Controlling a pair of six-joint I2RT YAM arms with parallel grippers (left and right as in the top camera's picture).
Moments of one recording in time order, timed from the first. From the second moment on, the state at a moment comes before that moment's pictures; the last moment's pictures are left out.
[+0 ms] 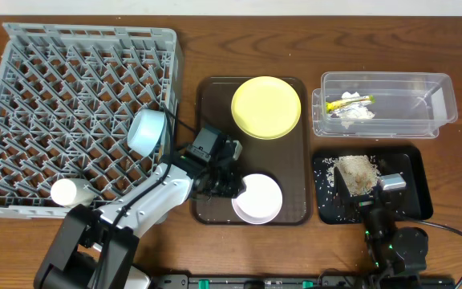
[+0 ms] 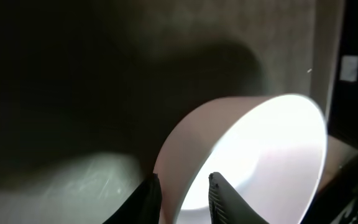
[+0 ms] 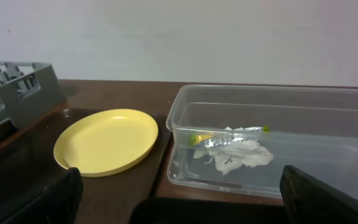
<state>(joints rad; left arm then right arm) -0.52 1.57 0.78 -0.43 0.48 -0.43 0.10 0.02 0.01 -0.06 -0.10 0.07</state>
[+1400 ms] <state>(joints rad) -0.20 1.19 1.12 -0.83 -0.90 -0.40 0.10 0.02 0.01 -0.06 -0.10 0.07</state>
